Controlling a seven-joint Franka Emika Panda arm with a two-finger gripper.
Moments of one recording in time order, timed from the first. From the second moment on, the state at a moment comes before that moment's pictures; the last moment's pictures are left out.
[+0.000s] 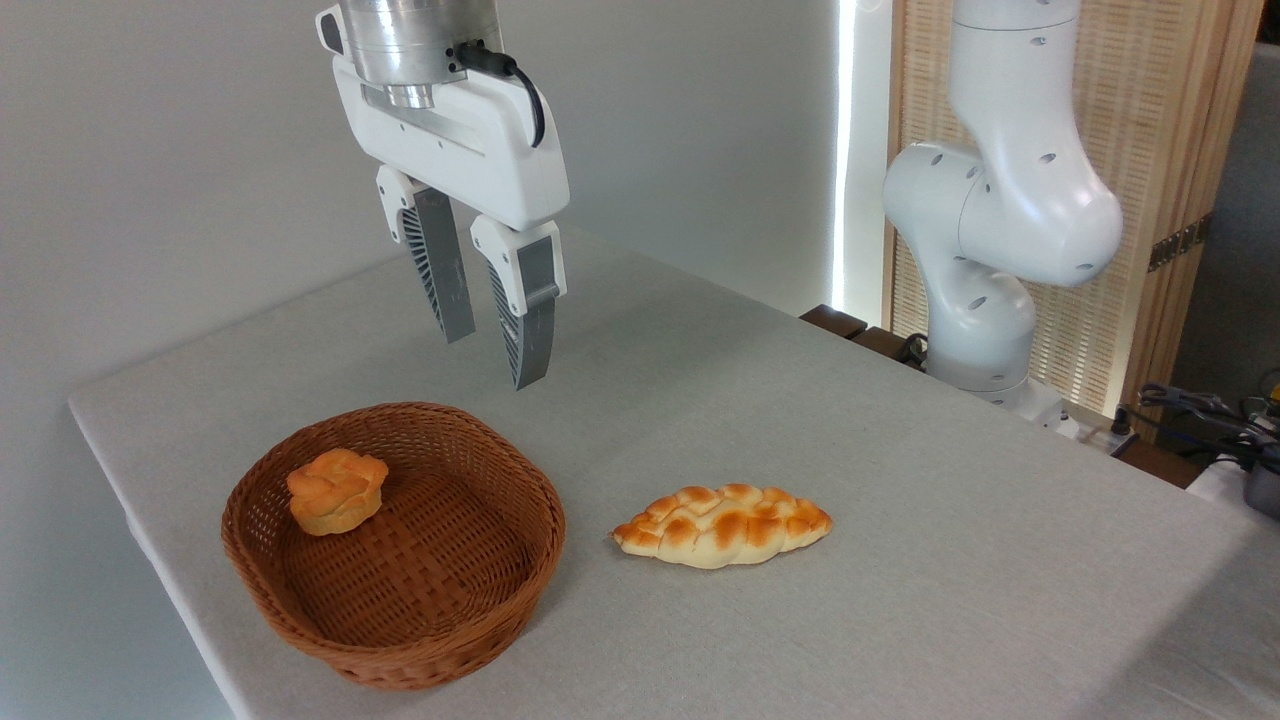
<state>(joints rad) -0.06 0.01 0.01 -1.58 -0.05 1.62 0.70</state>
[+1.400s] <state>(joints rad) -0.06 -0.27 0.14 -2.04 -0.05 1.73 1.22</state>
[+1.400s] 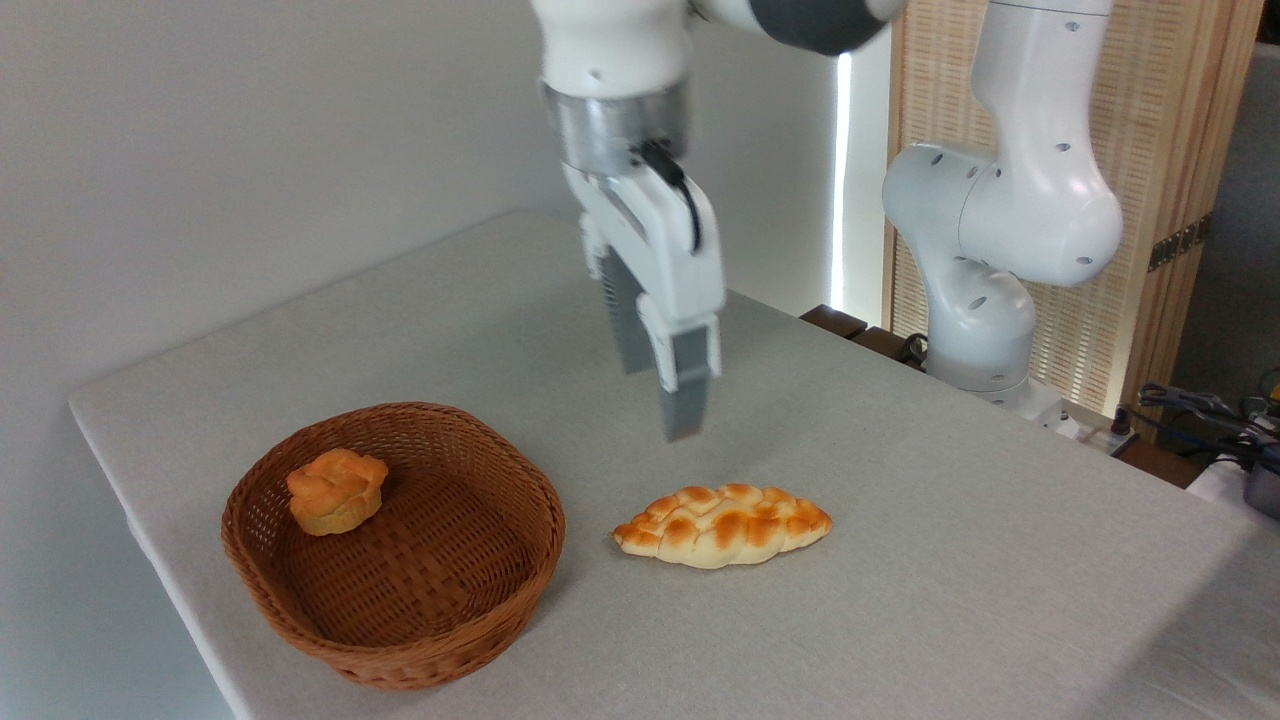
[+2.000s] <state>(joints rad) -0.09 -0.29 0.15 -2.36 0.08 1.97 1.34</state>
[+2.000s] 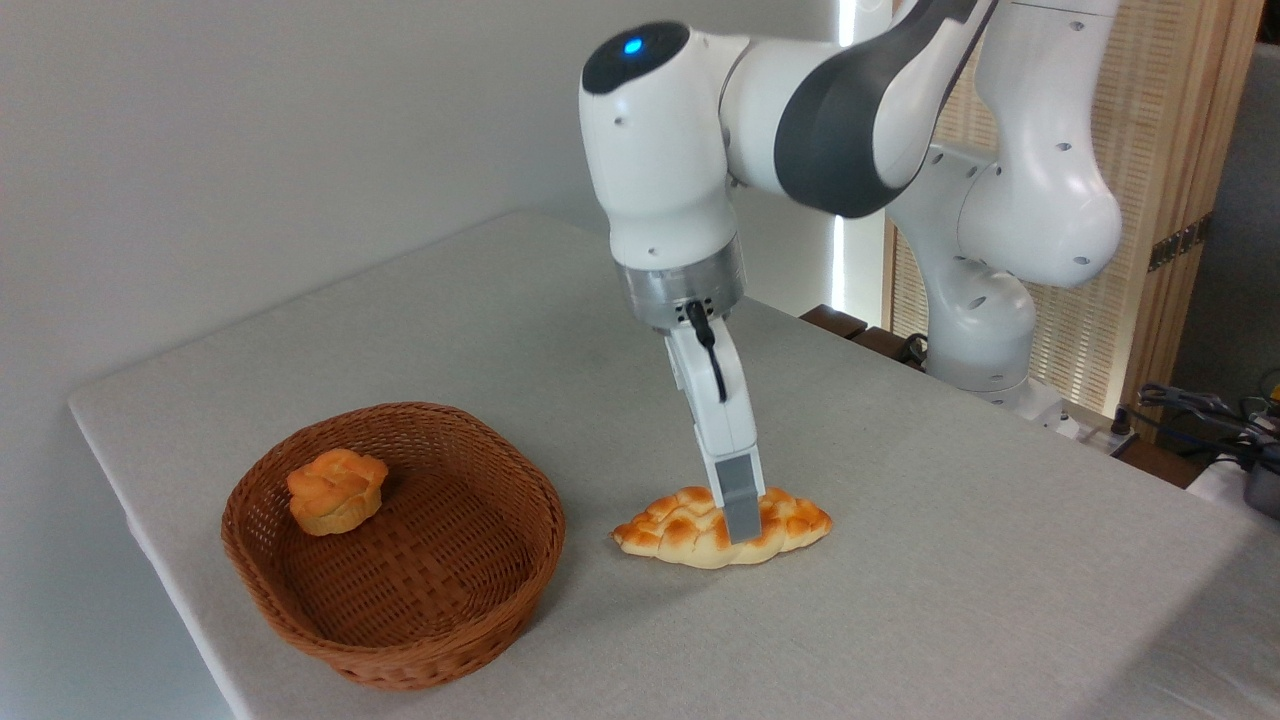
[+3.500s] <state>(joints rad) -0.13 -0.25 0.15 -2.32 0.08 1.92 1.39</state>
